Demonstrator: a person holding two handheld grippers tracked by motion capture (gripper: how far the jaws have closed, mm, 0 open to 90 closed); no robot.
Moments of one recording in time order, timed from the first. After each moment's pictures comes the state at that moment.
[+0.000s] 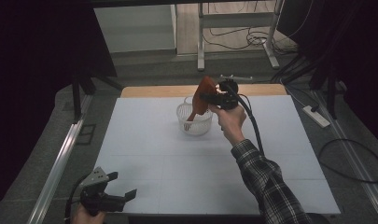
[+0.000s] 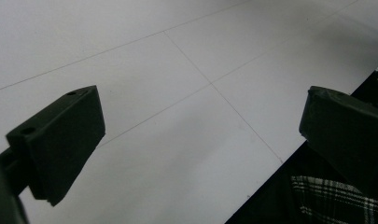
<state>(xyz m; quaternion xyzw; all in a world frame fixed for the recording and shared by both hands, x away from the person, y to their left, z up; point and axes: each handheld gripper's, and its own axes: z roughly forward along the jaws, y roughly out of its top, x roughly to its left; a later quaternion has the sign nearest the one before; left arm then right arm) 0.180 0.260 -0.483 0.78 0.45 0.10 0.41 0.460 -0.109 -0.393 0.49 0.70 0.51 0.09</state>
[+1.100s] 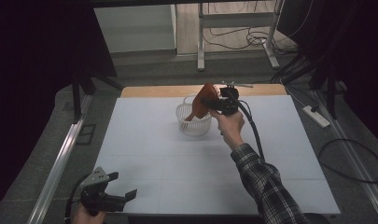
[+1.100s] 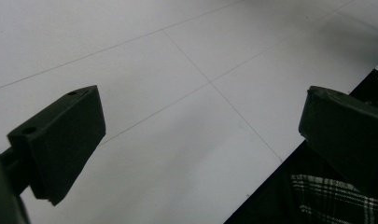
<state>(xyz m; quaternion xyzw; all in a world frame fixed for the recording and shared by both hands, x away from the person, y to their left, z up) 0.180 0.259 -0.483 0.79 0.45 0.10 0.41 0.460 -0.115 -0.418 0.51 0.69 0.51 0.09</state>
